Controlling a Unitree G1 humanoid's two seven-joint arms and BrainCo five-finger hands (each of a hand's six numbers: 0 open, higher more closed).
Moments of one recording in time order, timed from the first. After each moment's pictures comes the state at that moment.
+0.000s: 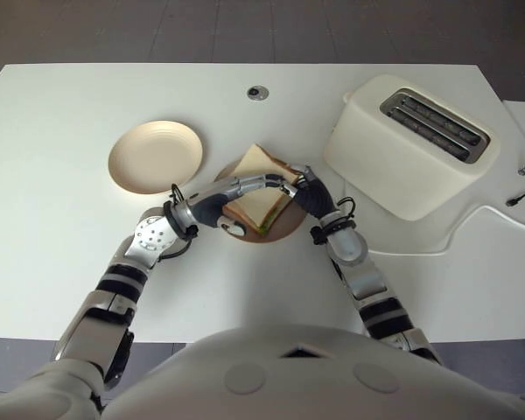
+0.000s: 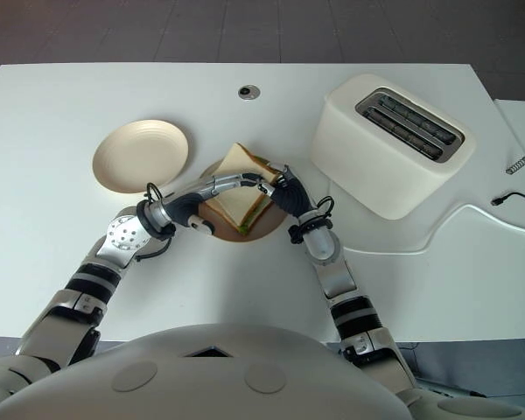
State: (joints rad) left arm -0.21 0.39 -0.29 0.51 0.34 -0.99 -0.37; right arm 0.04 -0.14 0.26 0.15 -0.30 -0.27 0.01
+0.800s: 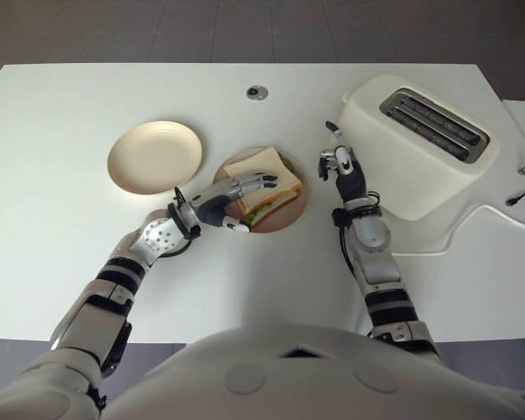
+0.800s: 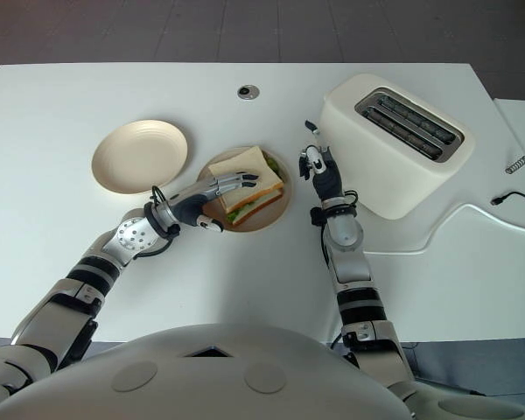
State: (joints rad) left arm -0.24 0.42 -0.37 0.63 0.41 -1.00 -0.20; right arm -0.01 -0.10 0.06 0.17 -0.06 -0.31 0.03
